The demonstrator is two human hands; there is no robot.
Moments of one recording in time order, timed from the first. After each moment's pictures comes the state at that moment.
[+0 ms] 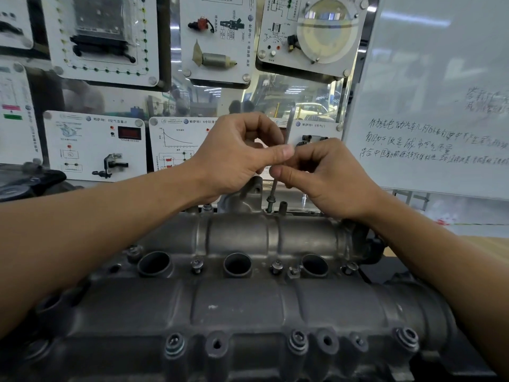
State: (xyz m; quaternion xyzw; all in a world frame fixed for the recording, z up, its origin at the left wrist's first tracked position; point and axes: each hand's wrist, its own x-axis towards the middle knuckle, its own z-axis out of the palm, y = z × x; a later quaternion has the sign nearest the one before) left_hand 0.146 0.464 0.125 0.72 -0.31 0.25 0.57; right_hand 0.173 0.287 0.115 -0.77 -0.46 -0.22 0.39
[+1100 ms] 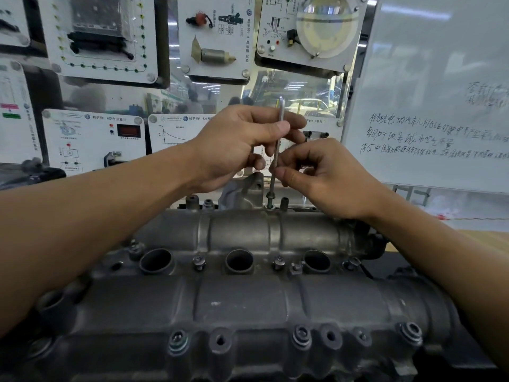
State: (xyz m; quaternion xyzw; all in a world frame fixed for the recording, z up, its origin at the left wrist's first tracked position) left_hand 0.141 0.466 0.138 0.72 -0.31 0.12 0.61; right_hand 0.167 0.287 0.113 -0.80 -0.45 -0.24 0.33
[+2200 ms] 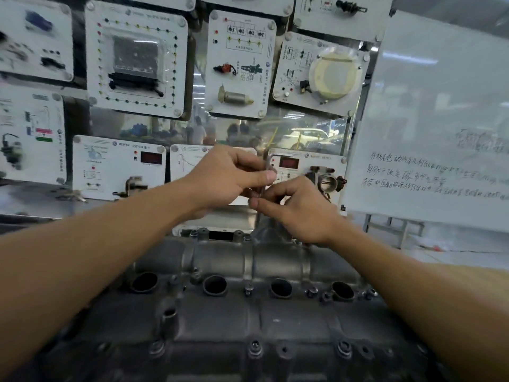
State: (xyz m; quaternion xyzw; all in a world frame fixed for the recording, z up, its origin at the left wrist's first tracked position) left_hand 0.123 0.537 0.150 0.75 -0.25 0.20 0.57; right_hand 0.155 0.367 0.126 -0.80 -0.42 -0.20 0.38
